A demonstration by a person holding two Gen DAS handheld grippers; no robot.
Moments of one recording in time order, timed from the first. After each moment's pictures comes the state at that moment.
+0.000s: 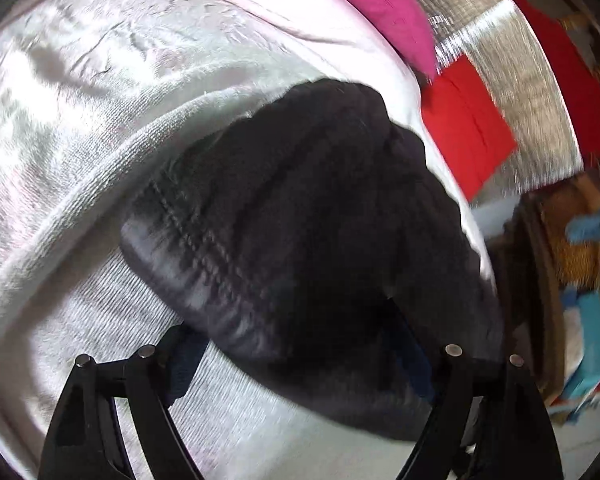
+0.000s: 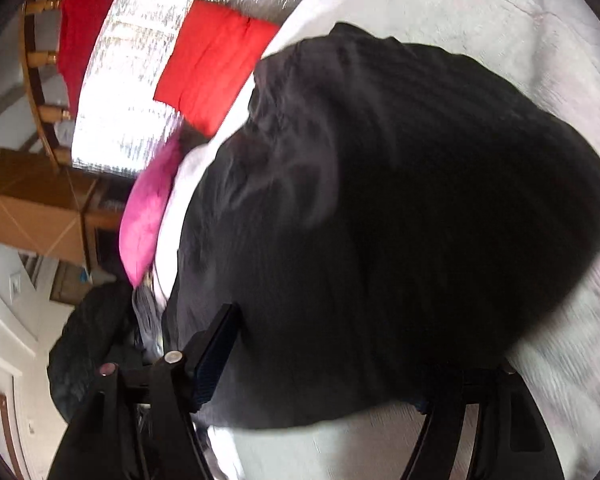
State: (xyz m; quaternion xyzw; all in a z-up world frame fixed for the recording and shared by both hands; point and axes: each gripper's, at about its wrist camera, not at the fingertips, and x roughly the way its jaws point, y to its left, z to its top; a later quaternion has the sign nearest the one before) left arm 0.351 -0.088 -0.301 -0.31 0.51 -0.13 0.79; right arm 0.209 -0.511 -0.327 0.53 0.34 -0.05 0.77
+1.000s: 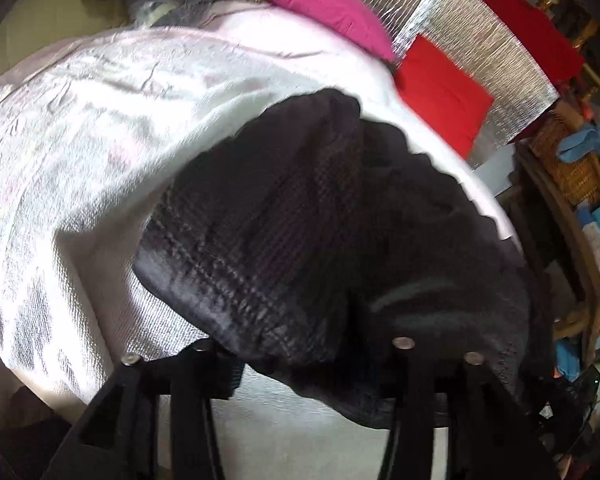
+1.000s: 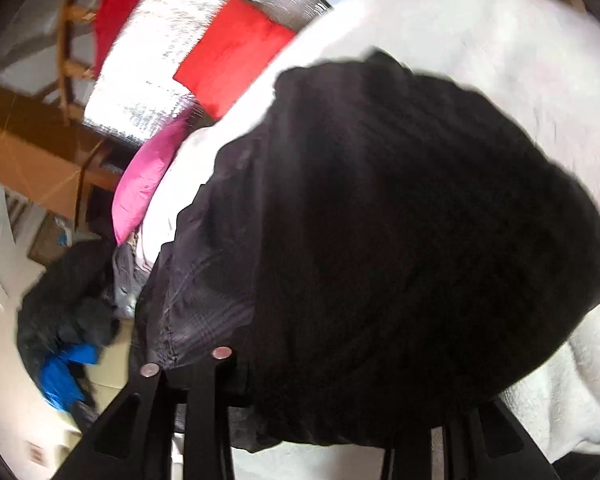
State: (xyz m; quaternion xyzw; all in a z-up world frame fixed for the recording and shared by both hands) left arm 0.242 -0.055 -0.288 -0.18 0.48 -0.13 0.85; right arm 0.125 -0.488 -0.312 0.47 0.36 -0.06 0.81
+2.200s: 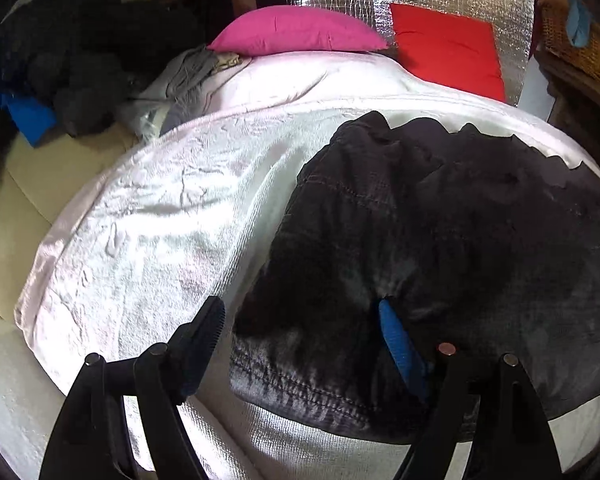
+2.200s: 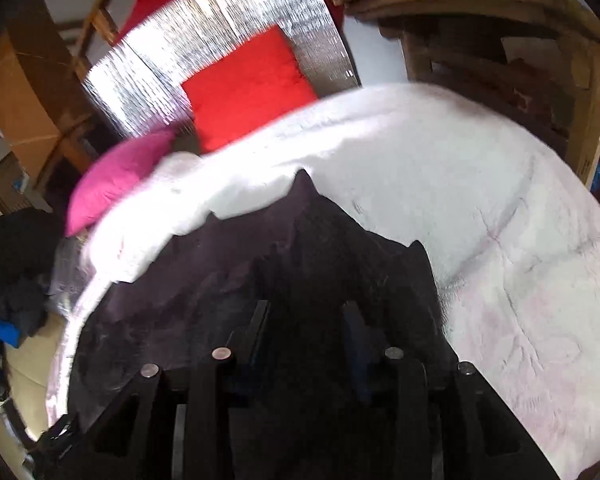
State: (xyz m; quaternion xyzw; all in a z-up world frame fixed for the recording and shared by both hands) left arm 0.261 -0.061 -0.275 0.08 0.42 -0.05 0.90; right arm 0.205 -0.502 -0.246 0.26 0.36 -0.15 0.88
